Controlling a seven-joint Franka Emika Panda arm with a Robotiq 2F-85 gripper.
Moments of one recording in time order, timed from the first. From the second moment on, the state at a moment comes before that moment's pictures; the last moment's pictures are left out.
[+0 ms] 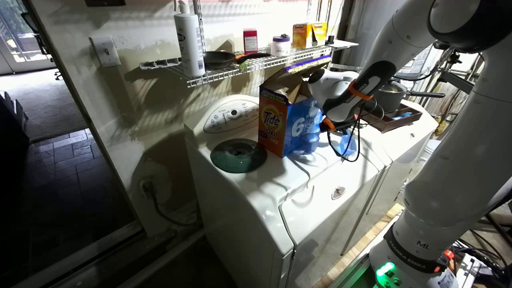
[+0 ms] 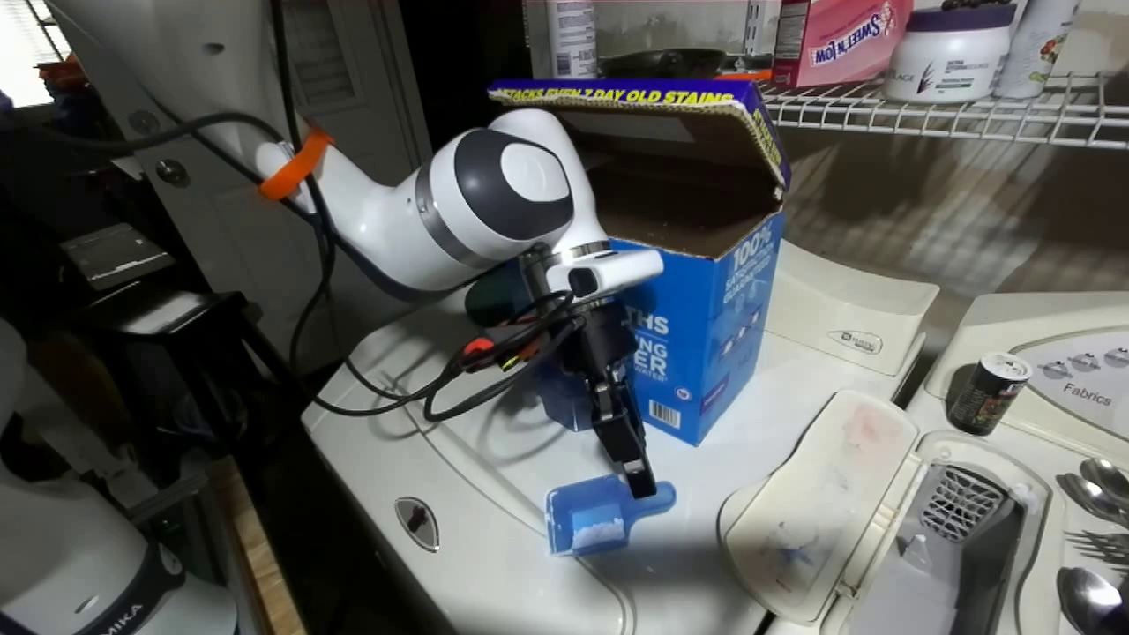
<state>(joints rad) -0.19 0.07 -0.19 -2.37 -0.92 2.27 1.15</state>
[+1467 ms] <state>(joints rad) -0.19 0.19 -0.25 -2.20 -0.58 2.24 1.23</state>
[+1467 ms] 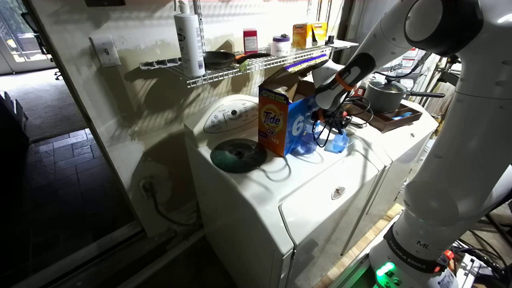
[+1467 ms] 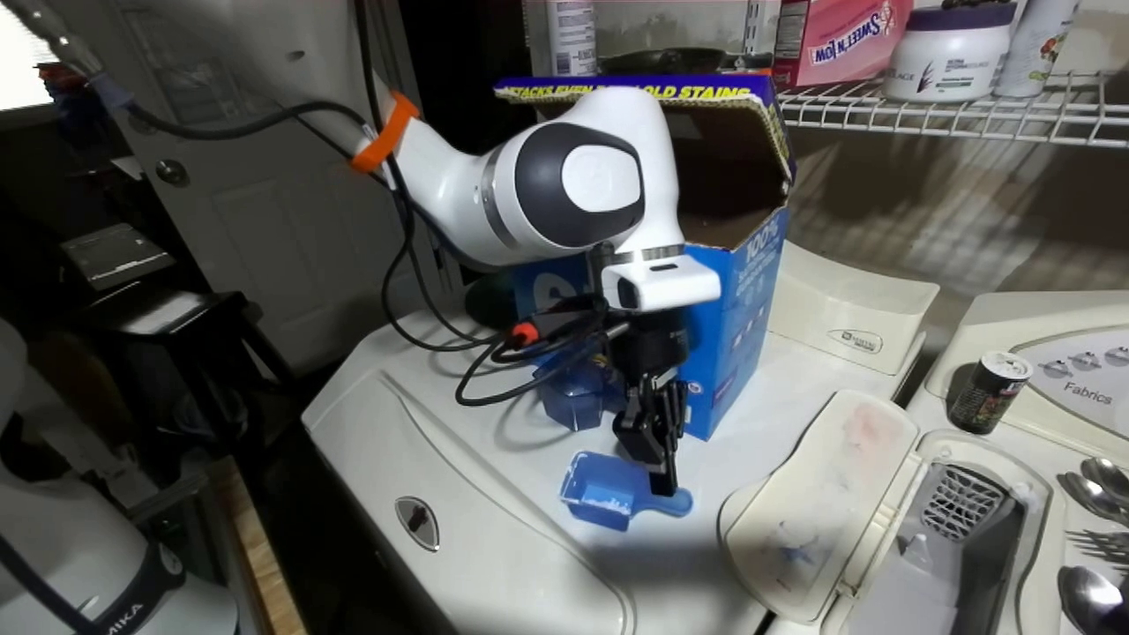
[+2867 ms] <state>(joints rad) -0.19 0.22 -0.28 -2.14 -0.43 2.22 1.27</state>
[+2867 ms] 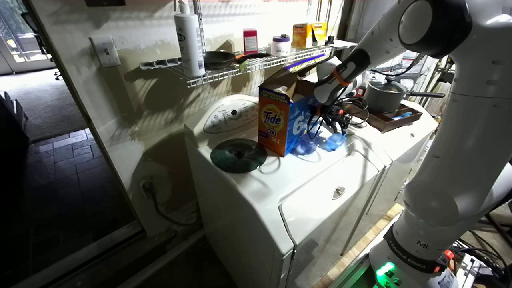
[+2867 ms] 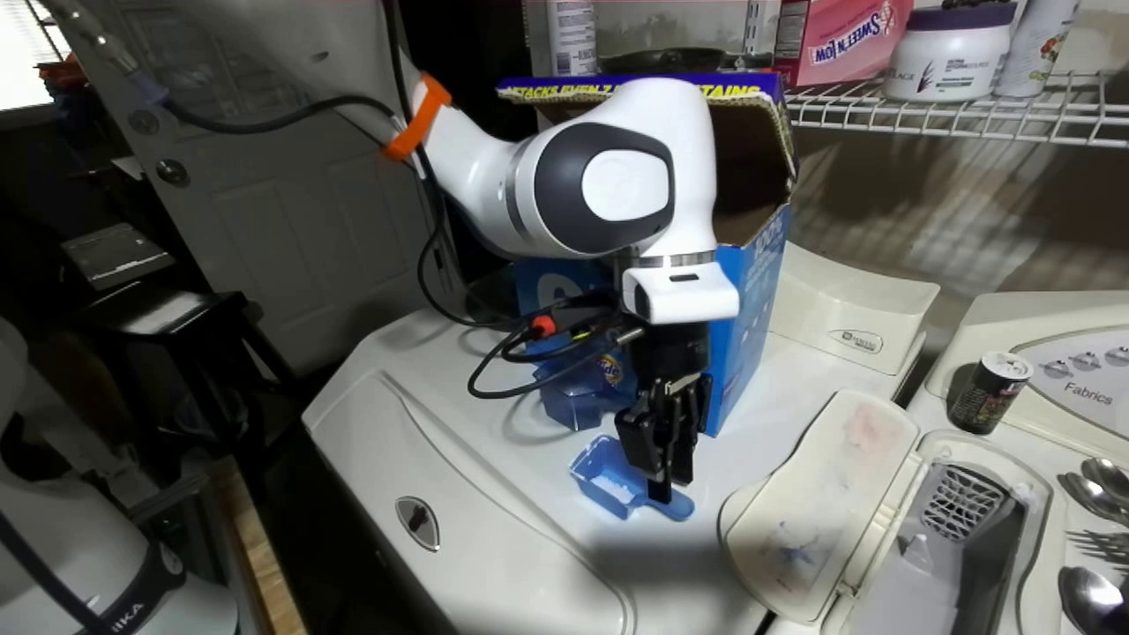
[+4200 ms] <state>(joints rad) -0.19 -0.02 -0.26 -2.13 -0.43 2.13 1.27</state>
